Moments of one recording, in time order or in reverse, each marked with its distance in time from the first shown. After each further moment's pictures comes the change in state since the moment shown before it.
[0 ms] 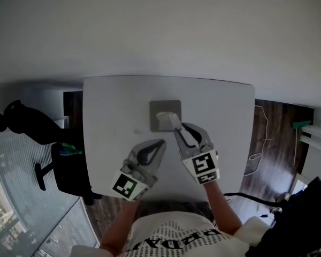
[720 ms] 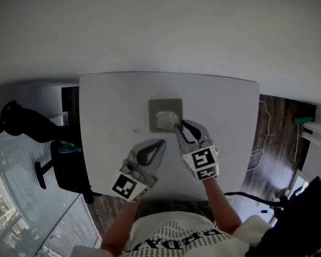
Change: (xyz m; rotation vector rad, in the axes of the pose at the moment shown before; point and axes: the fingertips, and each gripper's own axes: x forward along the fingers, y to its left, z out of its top) left arm 0.007 0.012 -0.018 -0.042 0.025 0.006; right arm 0.026 -0.012 -0.025 0.060 0.066 0.006
